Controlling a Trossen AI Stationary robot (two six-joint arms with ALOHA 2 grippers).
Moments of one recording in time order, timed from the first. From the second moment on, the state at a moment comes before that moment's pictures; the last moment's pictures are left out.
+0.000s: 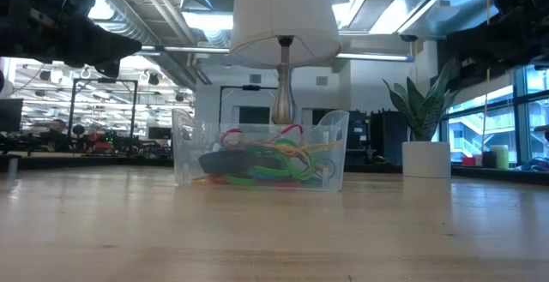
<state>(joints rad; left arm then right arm) 0.04 0.03 0.01 0.01 -0.01 0.00 0.16 0.01 0.01 0.04 0.12 0.05</state>
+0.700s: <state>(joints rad) 0.04 0.03 0.01 0.01 -0.01 0.00 0.16 0.01 0.01 0.04 0.11 -0.11</state>
